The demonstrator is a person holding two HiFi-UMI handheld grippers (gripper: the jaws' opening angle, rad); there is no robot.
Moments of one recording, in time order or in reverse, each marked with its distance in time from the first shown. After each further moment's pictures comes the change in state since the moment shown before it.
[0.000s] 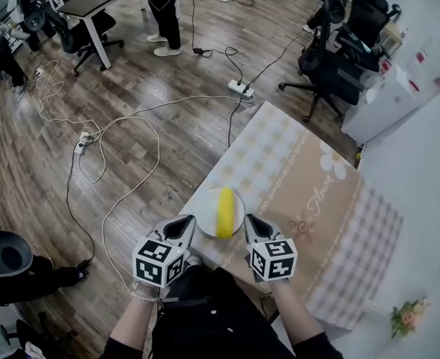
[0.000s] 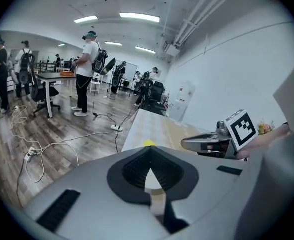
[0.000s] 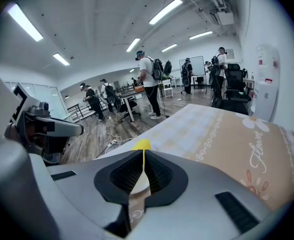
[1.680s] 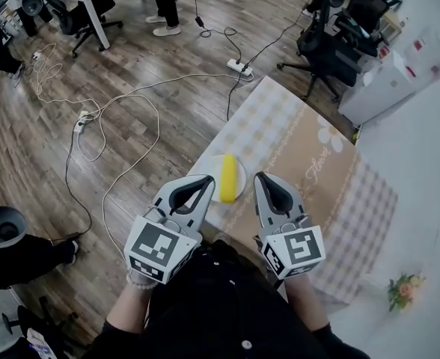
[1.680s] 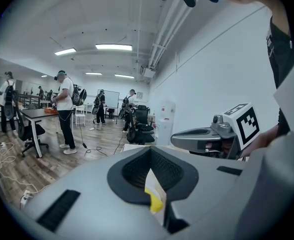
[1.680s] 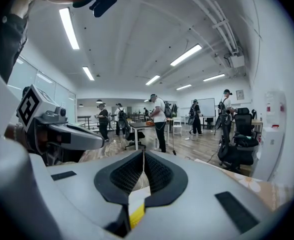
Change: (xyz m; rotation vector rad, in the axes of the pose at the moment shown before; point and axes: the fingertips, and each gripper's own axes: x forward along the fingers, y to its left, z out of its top) left arm -0.086 -0.081 0.120 0.275 -0.285 -0.079; right arm -0.118 0.080 0.136 -0.249 -0.395 0.033
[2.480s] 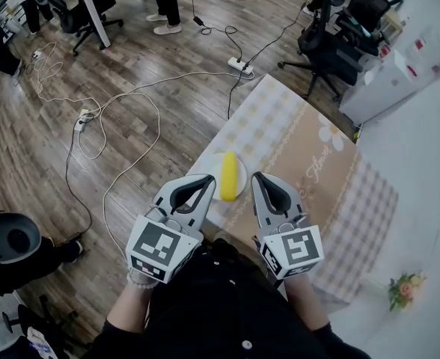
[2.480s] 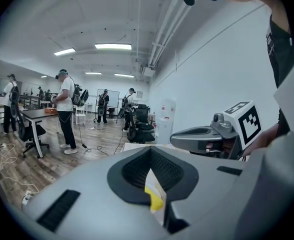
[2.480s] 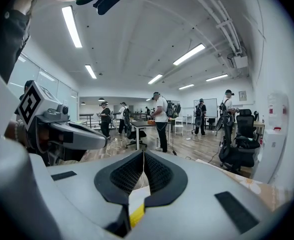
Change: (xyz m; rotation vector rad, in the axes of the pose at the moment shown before) left arm -0.002 -0.005 -0.007 0.024 0.019 -0.014; right arm 0.000 0.008 -0.002 -0.020 0.016 0.013
